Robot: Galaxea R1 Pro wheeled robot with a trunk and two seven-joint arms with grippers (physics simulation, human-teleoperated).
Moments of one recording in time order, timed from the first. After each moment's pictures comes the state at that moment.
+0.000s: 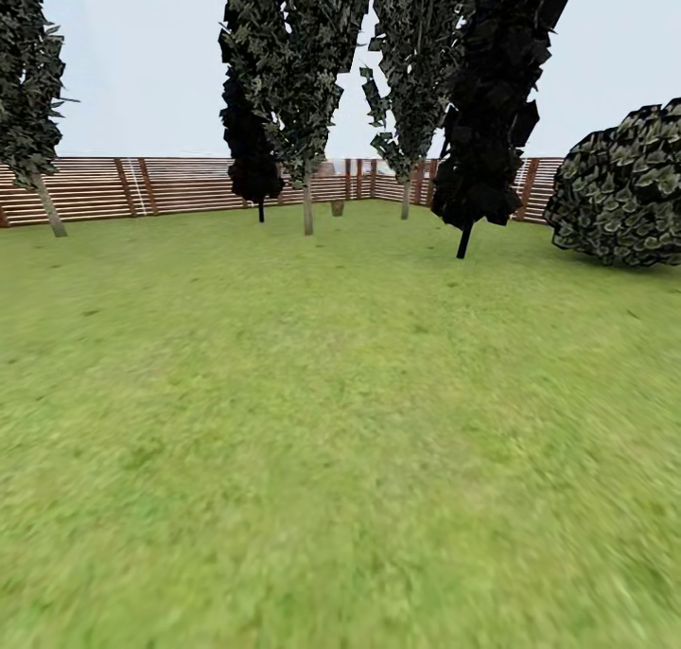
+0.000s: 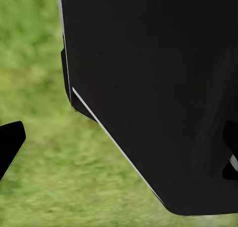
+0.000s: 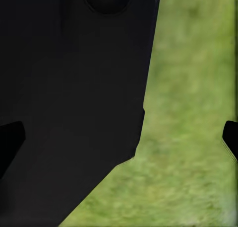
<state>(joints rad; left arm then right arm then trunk) 0.08 0.08 0.01 -0.01 0.01 0.01 -0.20 -0.07 -0.04 0.01 0.09 0.08 0.01 0.02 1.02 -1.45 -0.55</state>
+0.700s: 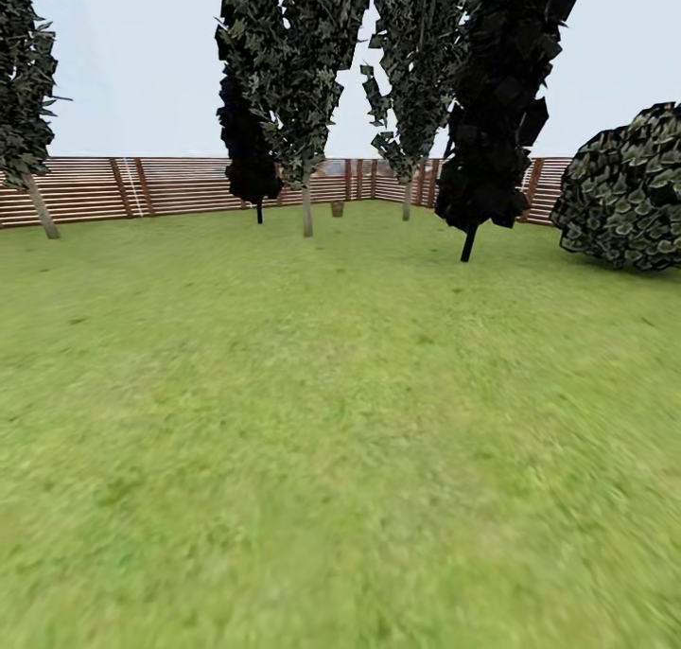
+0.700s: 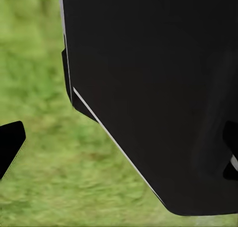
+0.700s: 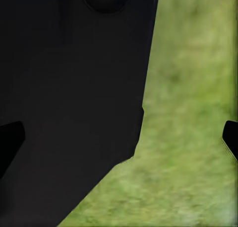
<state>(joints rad) 0.08 0.08 0.01 -0.01 0.01 0.01 -0.20 -0.07 -0.04 0.01 0.09 0.08 0.01 0.01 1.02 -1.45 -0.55</state>
